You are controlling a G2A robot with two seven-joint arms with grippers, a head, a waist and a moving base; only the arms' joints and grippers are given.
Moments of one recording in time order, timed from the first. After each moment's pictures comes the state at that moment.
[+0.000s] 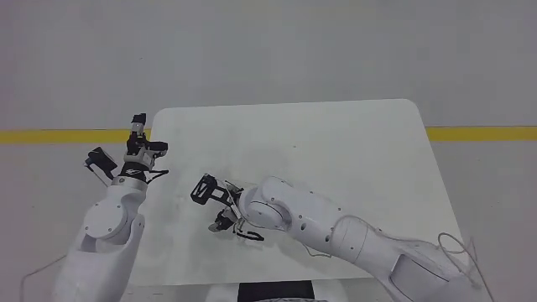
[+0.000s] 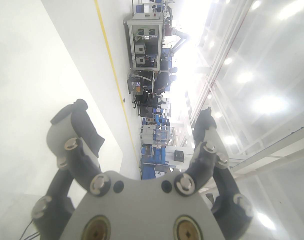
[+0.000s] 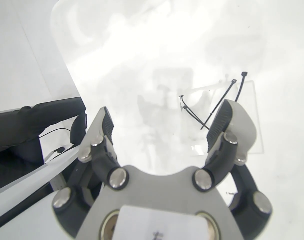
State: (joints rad) left arm 1.73 -1.15 -1.60 -1.80 -0.42 0.00 0.00; right arm -0.92 -1.46 0.37 -1.39 -0.84 -0.06 0.93
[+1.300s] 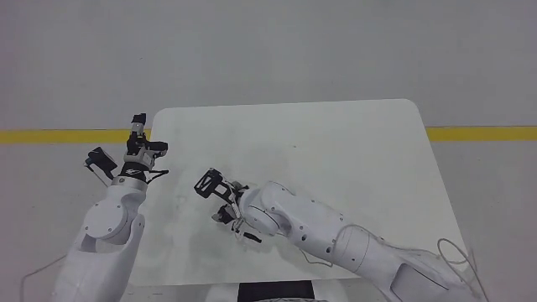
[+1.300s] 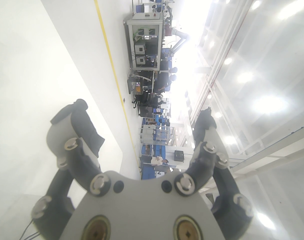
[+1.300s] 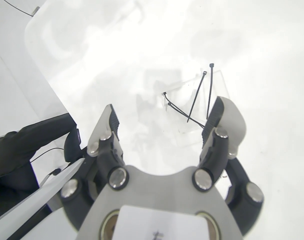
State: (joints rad) left arm 1.73 -1.15 -1.60 -1.80 -0.42 0.00 0.00; right arm -0.99 -1.46 0.43 -1.48 -0.99 0.11 0.98
